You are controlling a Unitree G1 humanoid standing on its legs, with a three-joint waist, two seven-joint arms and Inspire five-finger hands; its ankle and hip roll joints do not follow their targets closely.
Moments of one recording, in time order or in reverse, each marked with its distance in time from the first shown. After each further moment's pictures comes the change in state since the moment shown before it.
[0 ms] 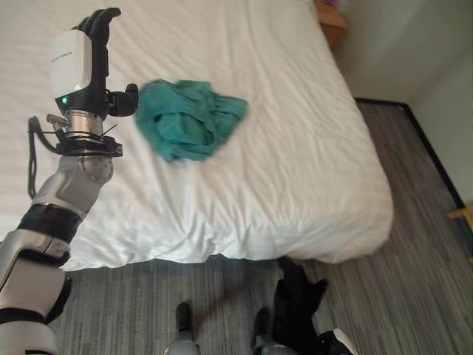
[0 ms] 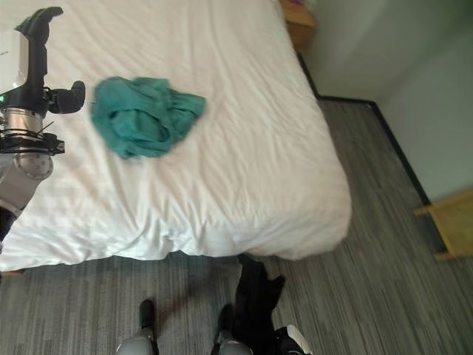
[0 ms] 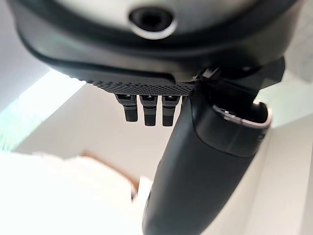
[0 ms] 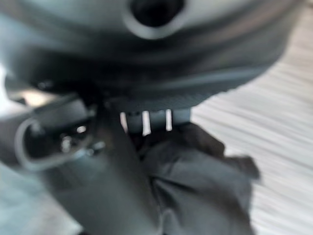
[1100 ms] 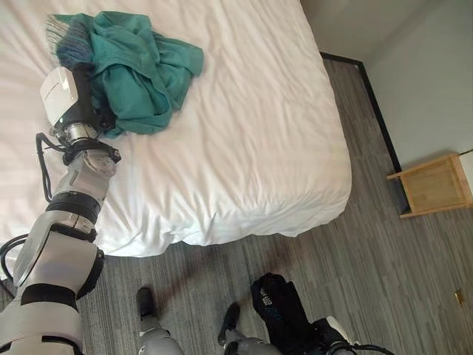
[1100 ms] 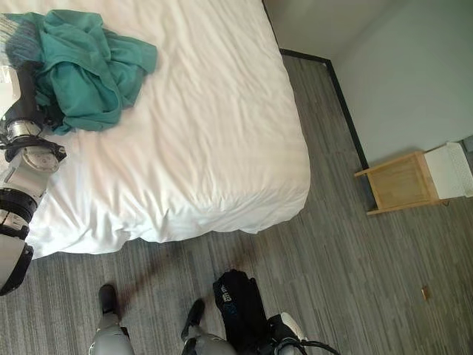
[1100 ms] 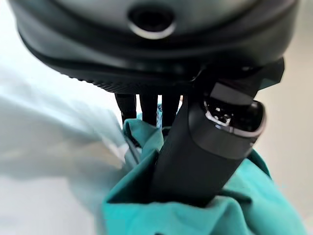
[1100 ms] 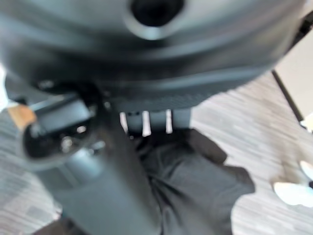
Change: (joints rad) left arm -0.161 -0.191 0.051 0.353 -0.151 0.034 -0.036; right arm -0.092 0.001 0.067 0.009 0.051 -0.059 0.014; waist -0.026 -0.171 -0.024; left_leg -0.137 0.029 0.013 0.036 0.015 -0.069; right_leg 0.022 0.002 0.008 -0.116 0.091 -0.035
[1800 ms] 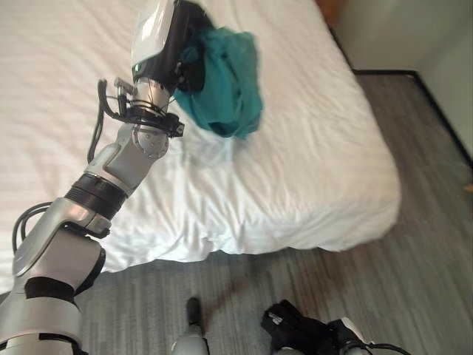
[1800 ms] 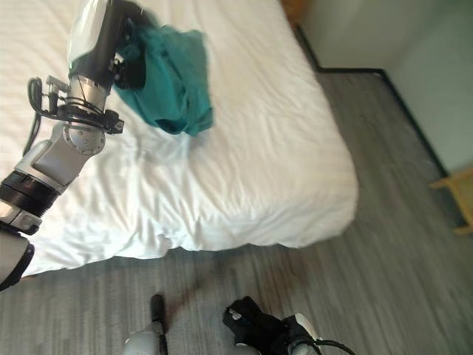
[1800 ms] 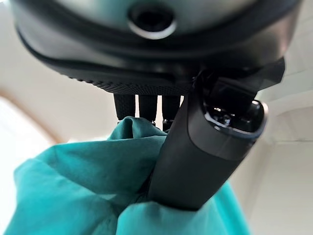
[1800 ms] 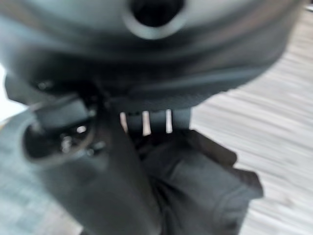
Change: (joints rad) left arm 0.001 0.118 -0.087 -0.763 -0.052 -0.059 -0.069; right arm 0.010 -0.109 -0.042 -0.071 0.032 0.029 0.050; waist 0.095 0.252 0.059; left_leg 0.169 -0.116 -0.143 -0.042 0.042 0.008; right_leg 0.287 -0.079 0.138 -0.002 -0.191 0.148
